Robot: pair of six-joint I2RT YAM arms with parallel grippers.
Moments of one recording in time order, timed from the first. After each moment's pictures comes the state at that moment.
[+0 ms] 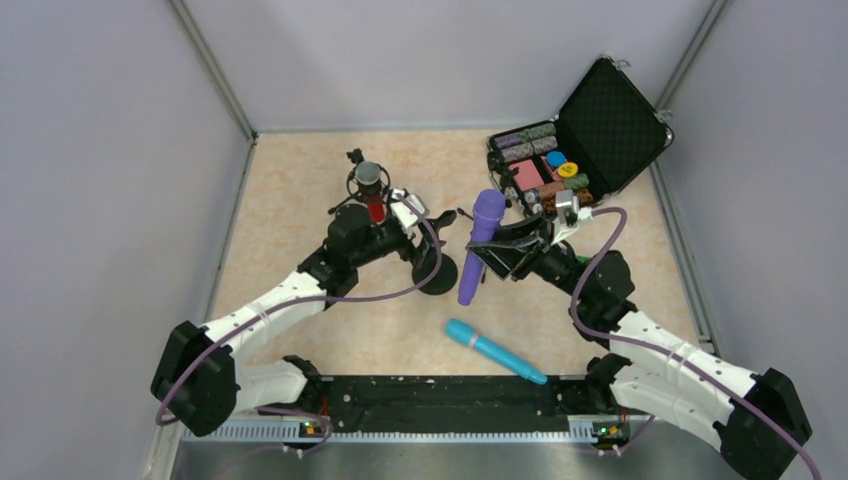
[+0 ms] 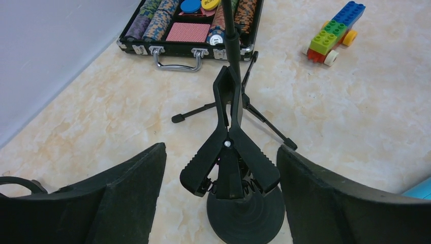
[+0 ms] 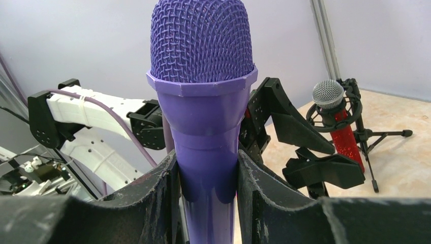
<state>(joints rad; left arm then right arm) -0.61 1.19 0.72 0.30 0.37 0.21 0.68 0.85 0.45 0.87 -0.40 0.63</state>
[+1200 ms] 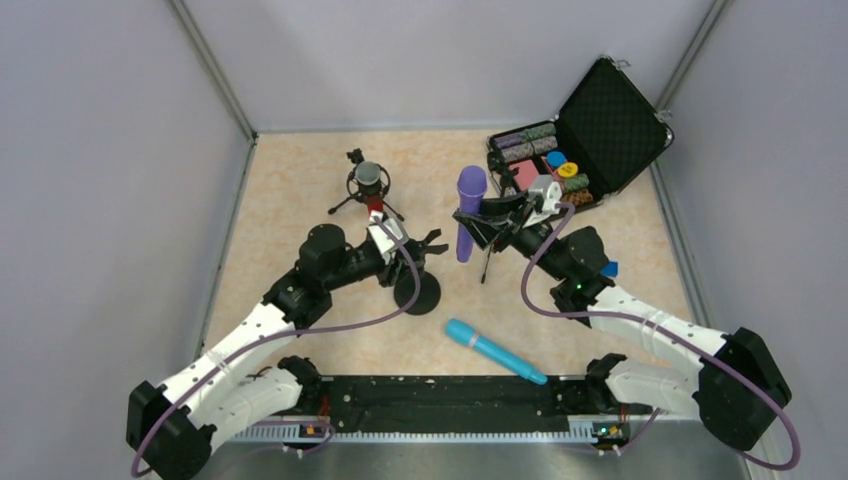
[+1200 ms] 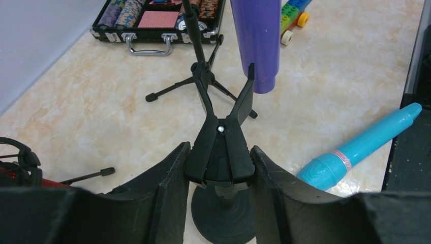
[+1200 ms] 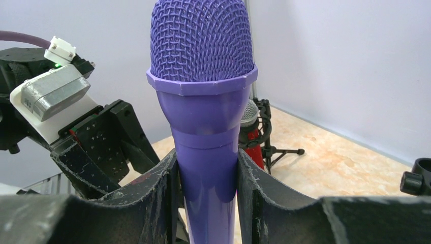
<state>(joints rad) -0.61 0.89 0.66 0.03 0.44 0.21 0.68 1.07 0.57 0.86 -0.27 0.25</state>
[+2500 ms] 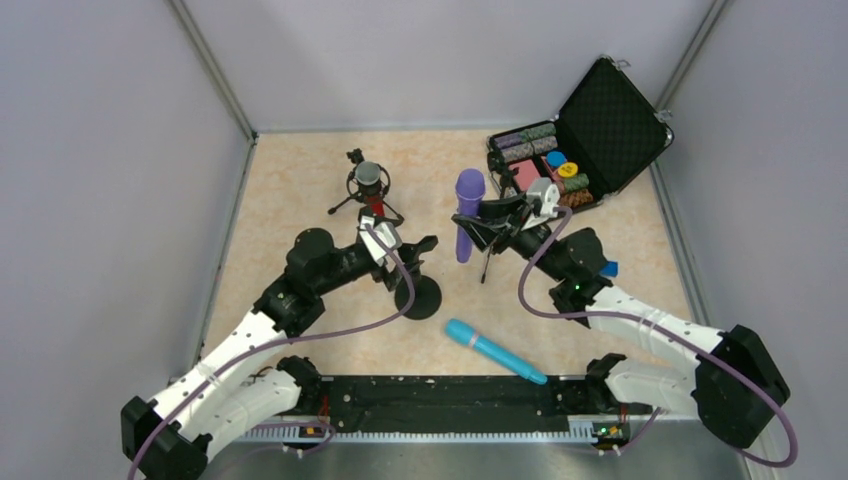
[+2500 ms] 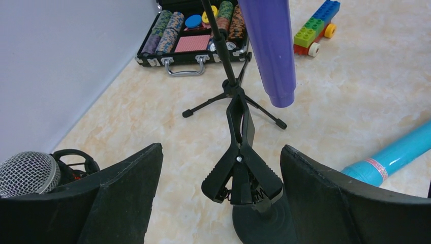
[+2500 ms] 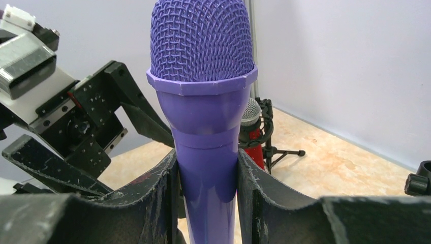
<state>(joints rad) -0.61 0.82 0.66 0.02 0.39 0.32 0.68 1.09 0.56 0.92 -0.30 0.25</state>
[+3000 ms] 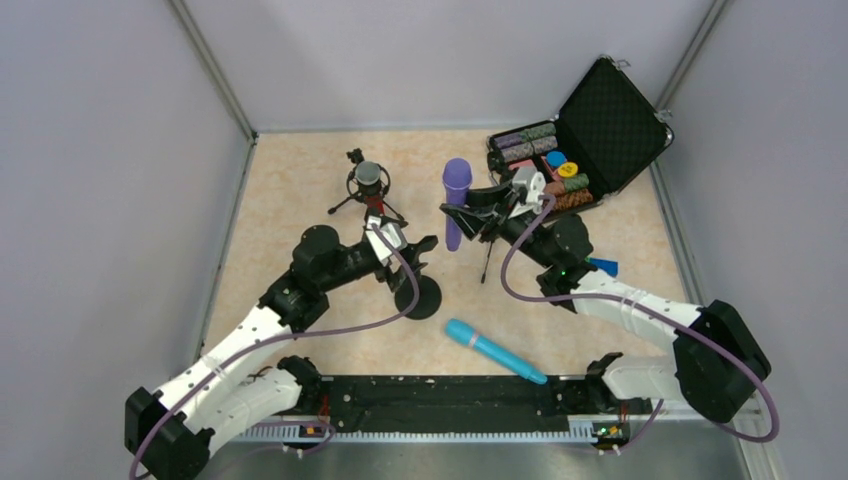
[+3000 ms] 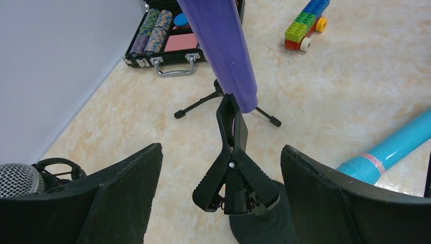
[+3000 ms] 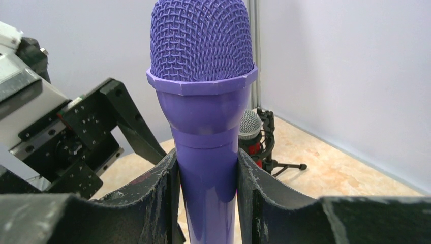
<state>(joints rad) -0.61 0.85 0.66 0.05 0.43 0.34 0.68 1.23 0.64 0.99 -0.34 0.23</state>
